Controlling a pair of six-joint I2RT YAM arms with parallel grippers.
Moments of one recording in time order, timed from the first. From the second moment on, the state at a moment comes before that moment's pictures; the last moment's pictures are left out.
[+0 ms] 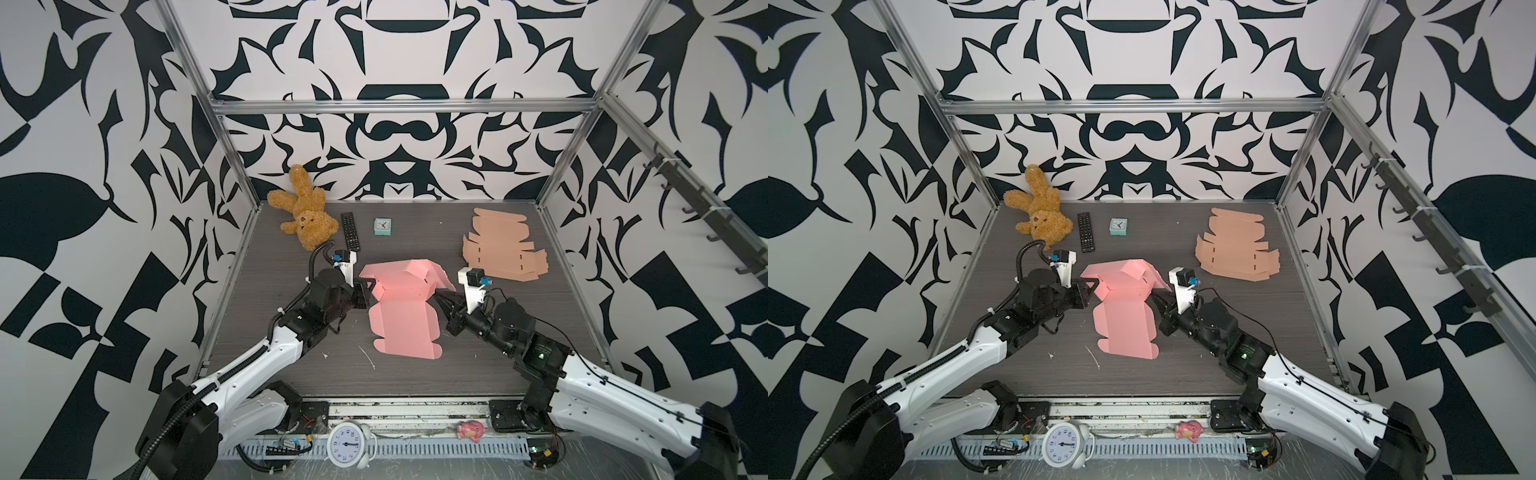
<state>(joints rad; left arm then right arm) -0.60 1.06 0.58 0.05 0.13 -0.61 0.88 0.79 0.48 0.15 0.06 0.38</state>
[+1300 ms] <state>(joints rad) -0.54 1.08 0.53 0.09 0.18 -0.63 0.88 0.84 0.55 0.01 0.09 0.42</state>
